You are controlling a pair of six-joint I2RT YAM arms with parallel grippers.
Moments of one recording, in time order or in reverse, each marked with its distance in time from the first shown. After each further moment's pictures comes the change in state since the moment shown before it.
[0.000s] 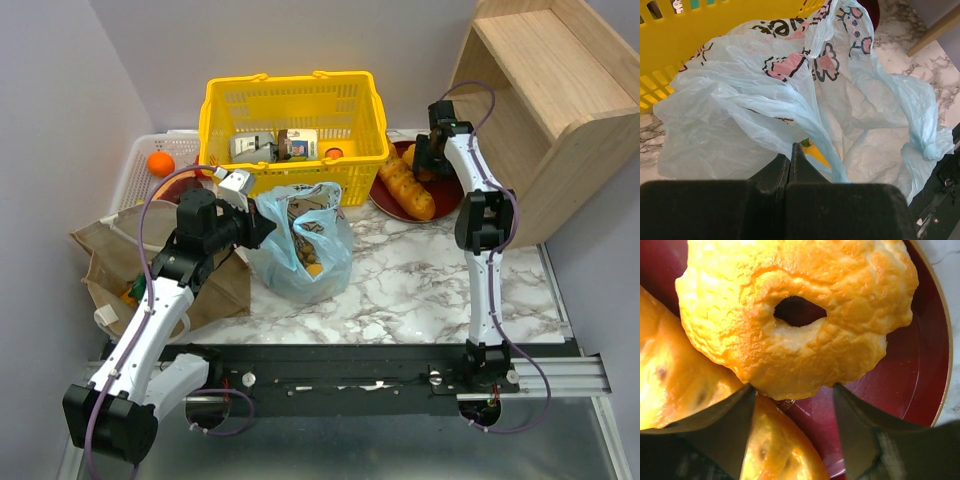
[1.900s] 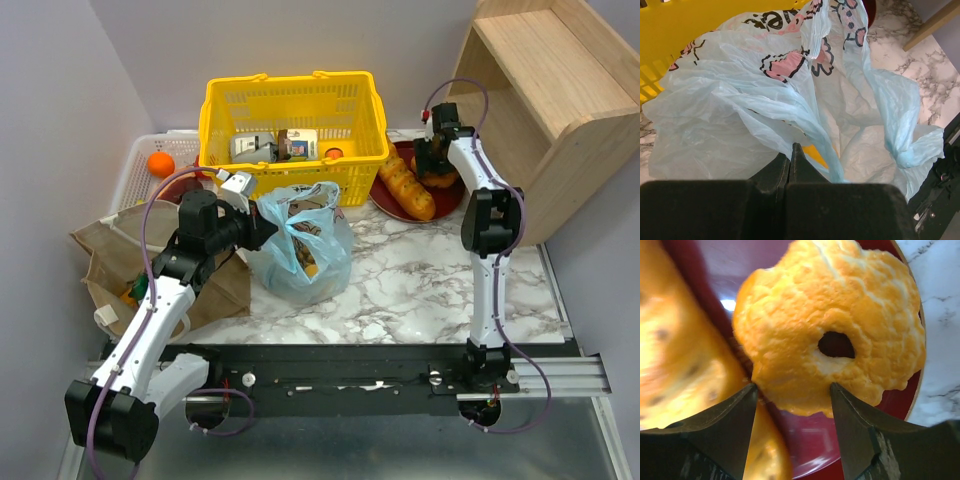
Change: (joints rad) left arm 0.006 0.011 -0.021 0.015 0.033 -0.008; right arm -0.009 -0.122 -0.206 0.155 -0.048 -0.290
